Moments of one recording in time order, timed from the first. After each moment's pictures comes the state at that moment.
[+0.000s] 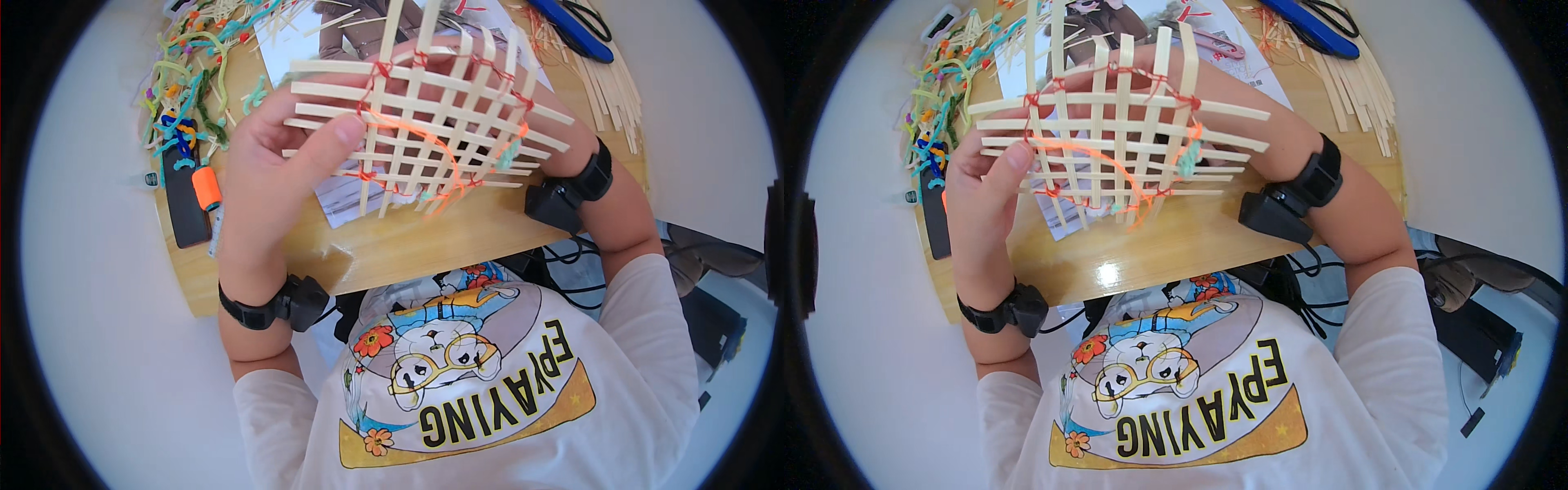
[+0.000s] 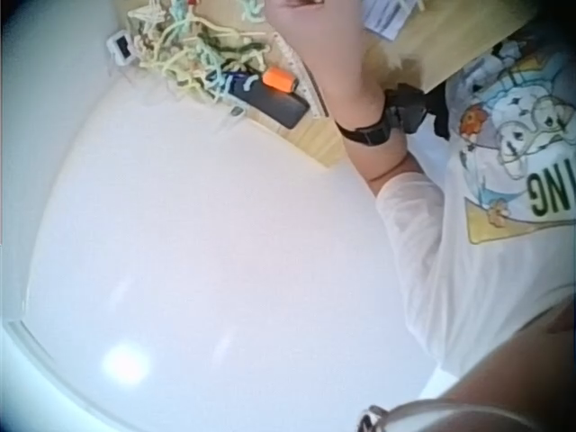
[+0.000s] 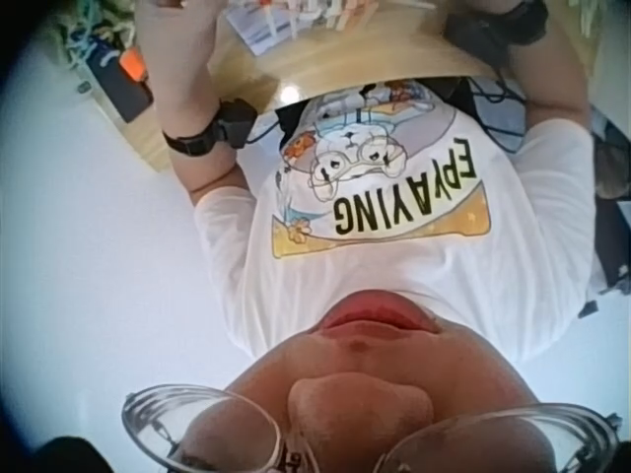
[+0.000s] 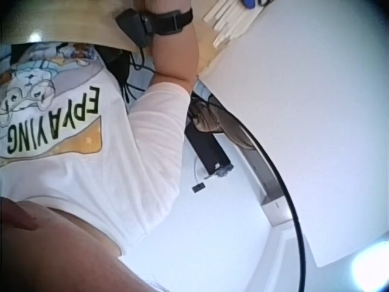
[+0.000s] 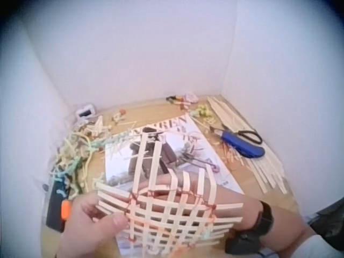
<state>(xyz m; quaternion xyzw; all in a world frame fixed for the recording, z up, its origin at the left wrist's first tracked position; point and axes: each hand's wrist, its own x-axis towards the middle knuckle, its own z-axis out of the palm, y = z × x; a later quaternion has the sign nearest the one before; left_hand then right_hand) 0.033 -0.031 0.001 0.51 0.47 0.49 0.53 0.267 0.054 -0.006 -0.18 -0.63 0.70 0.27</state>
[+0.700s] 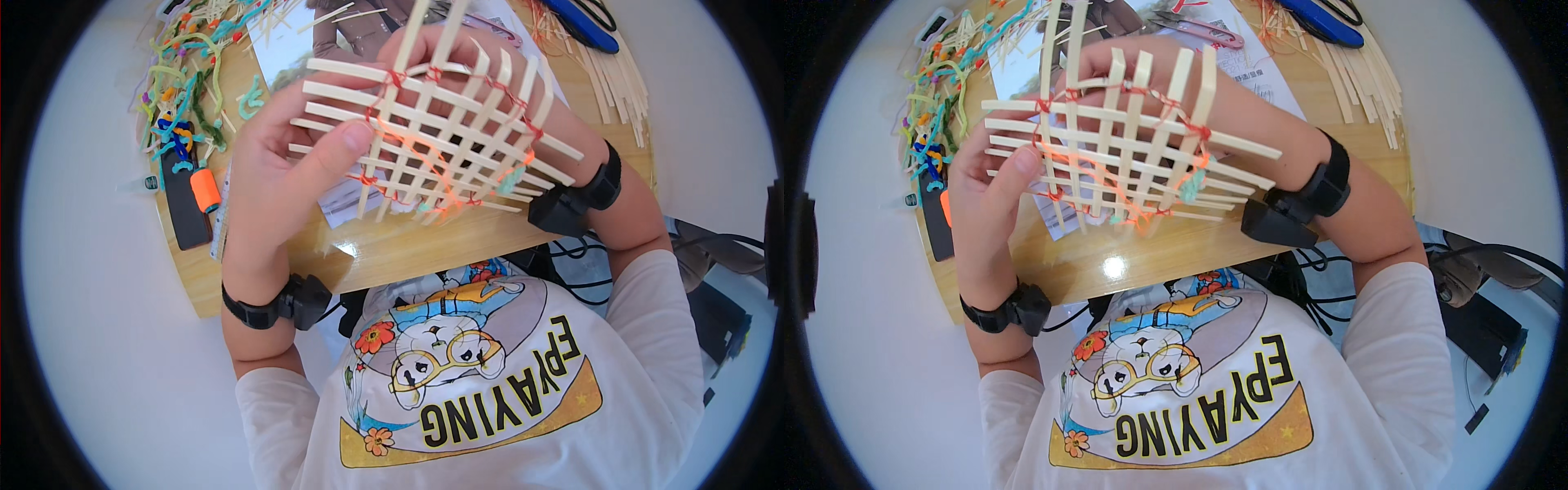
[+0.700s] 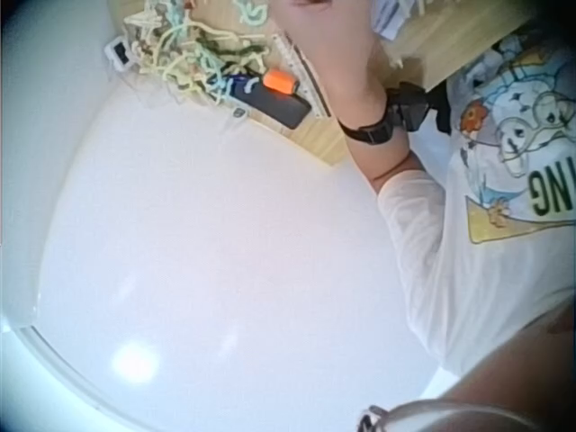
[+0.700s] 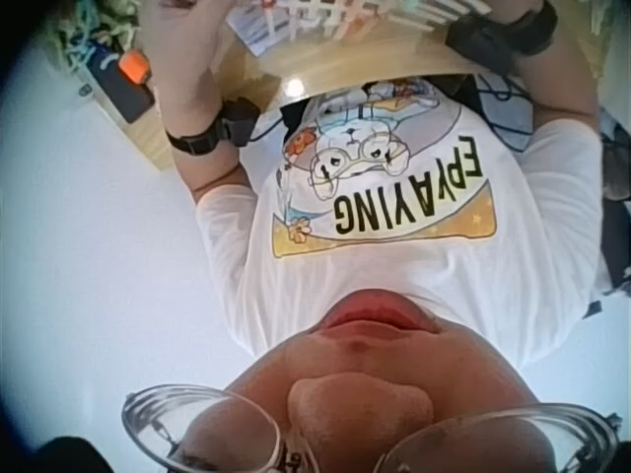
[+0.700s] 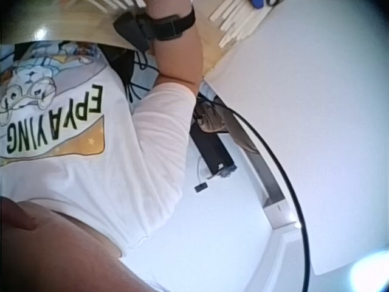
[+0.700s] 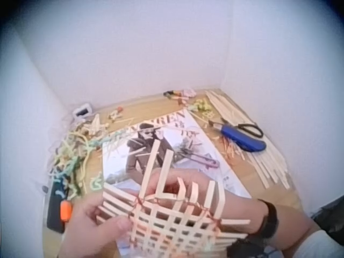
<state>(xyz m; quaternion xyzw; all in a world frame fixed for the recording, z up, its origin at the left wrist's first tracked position) 0.042 -0.028 -0.001 0.56 0.45 0.48 0.51 0.256 0.052 -0.021 -0.16 -0.64 0.68 0.31</state>
